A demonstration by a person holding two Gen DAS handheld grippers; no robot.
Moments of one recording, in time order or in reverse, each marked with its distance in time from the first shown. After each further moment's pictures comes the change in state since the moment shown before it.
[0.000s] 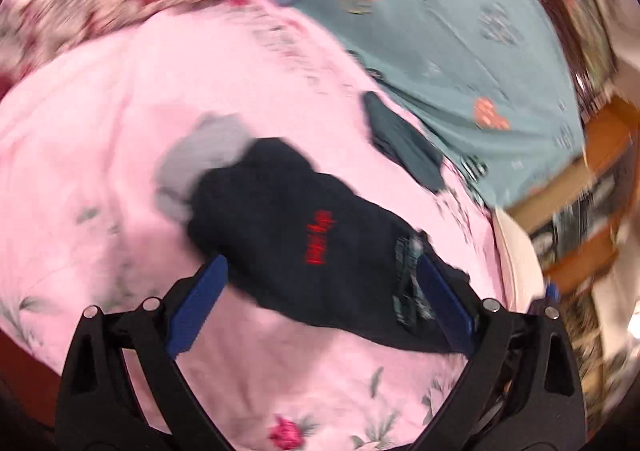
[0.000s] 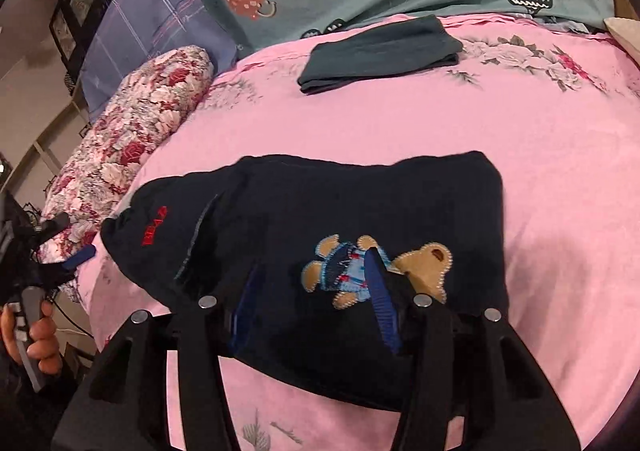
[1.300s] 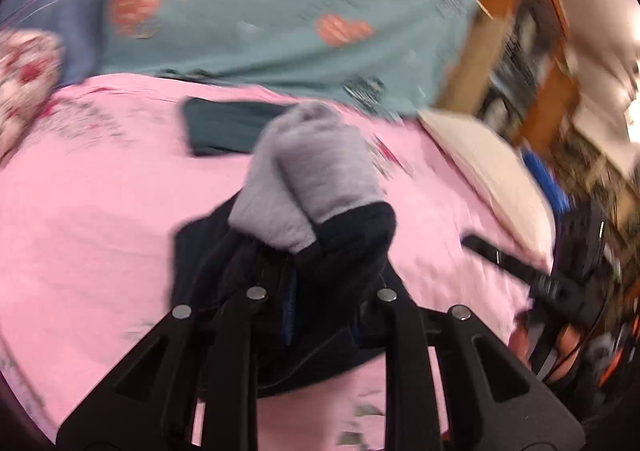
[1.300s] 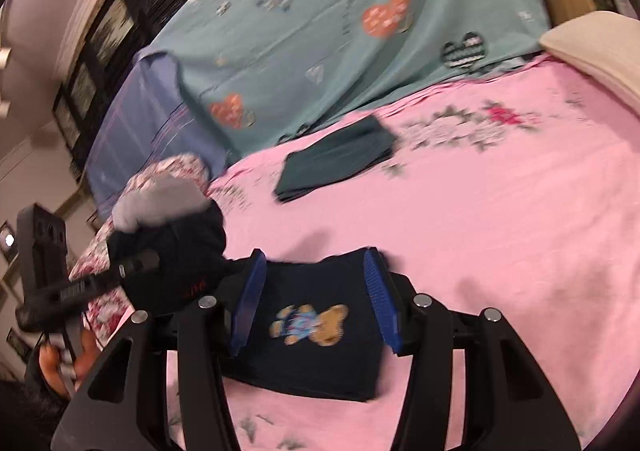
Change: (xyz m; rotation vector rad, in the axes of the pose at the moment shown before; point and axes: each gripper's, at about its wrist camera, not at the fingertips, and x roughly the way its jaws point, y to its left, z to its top) left arm 0.081 -0.233 -0.077 0.725 0.101 -0.144; right arm -0.129 -0.075 0.001 0.162 -0.332 -0.007
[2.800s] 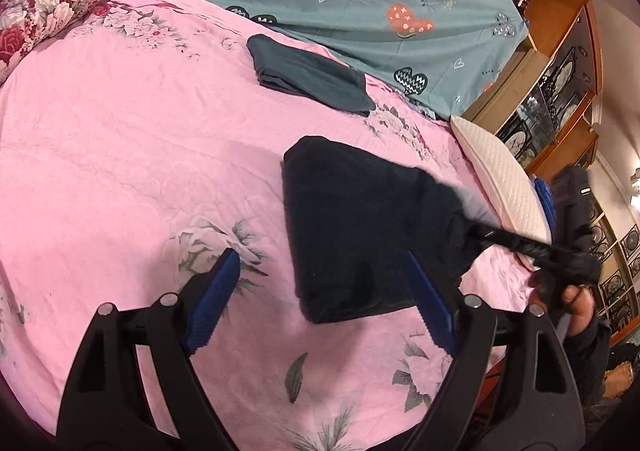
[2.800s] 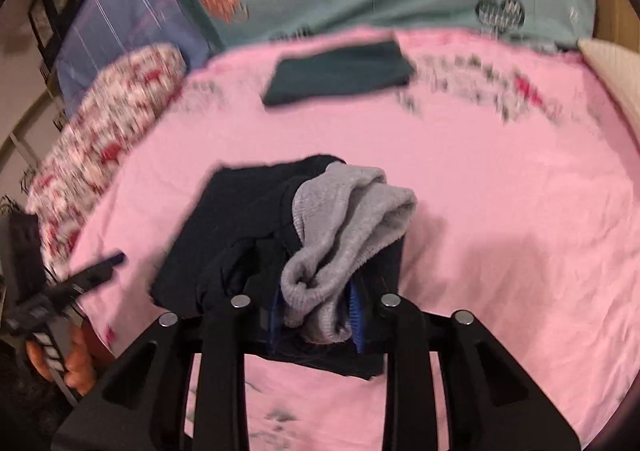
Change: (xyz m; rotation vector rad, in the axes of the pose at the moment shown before) left arm -0.041 0.111 -0.057 -0.304 0.021 -0.004; right arm 0.078 0.047 -0.005 -0.203 0.425 -0.145
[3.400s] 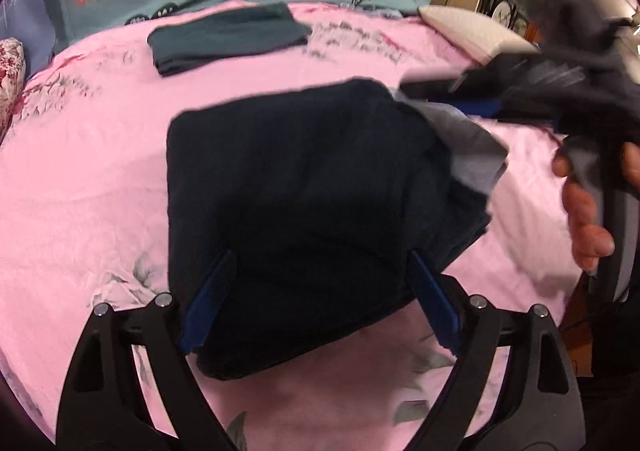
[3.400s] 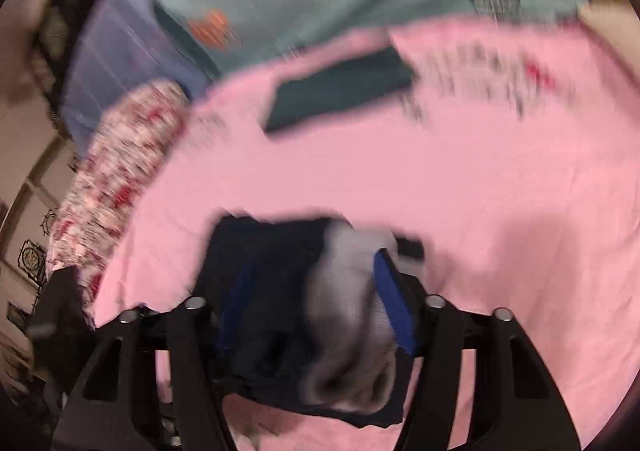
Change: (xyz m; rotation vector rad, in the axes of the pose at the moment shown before) left arm 0.093 -0.085 -0.012 0.414 0.208 0.111; right arm 0.032 -0.024 0.022 0.168 0.001 0.099
